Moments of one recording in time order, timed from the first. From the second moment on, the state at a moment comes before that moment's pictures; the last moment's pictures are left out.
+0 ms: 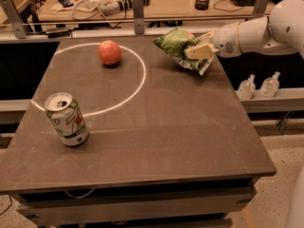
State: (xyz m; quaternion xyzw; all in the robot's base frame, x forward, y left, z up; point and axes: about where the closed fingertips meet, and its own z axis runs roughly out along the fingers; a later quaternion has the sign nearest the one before) arm 0.713 -0.145 0.883 -0.46 0.72 0.25 0.46
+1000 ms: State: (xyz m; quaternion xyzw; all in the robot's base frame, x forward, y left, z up) arm 0.696 -0.052 0.889 -0.50 0.67 0.31 0.46
